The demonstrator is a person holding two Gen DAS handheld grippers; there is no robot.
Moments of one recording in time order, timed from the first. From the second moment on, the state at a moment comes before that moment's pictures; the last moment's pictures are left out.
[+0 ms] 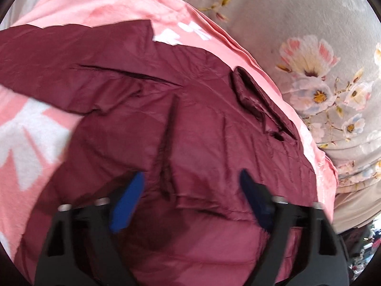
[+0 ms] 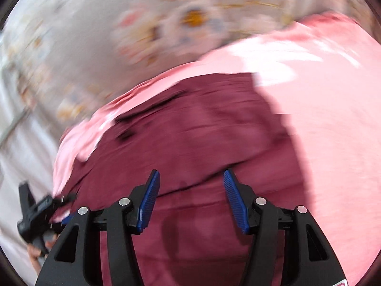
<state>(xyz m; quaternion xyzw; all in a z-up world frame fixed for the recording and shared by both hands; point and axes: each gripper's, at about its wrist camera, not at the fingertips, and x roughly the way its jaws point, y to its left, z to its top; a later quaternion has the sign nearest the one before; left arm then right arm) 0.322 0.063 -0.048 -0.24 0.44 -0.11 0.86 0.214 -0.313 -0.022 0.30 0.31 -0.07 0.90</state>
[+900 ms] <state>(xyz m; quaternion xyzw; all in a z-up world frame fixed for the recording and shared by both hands) 0.344 0.036 -0.065 -0.09 0.41 -0.02 0.91 0.258 -0.368 -0.044 0.28 0.36 -0.21 0.86</state>
